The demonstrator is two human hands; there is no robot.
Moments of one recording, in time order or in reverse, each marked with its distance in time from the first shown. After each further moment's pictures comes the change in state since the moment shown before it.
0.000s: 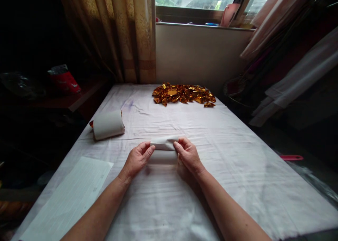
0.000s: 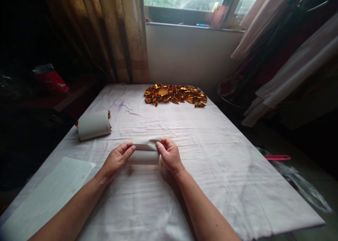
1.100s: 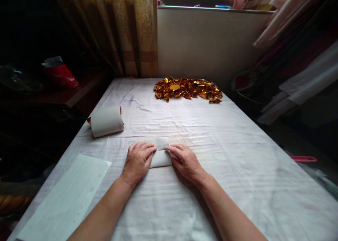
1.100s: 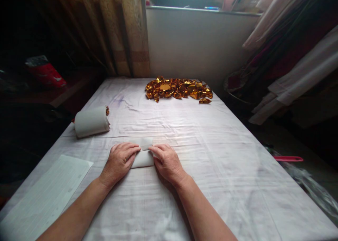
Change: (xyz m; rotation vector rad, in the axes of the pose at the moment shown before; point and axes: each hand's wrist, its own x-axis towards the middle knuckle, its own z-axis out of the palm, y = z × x) left_hand -0.006 -0.024 0.001 0.932 0.043 0.412; right_hand -0.017 0.014 -0.013 -0.697 -0.345 -0.371
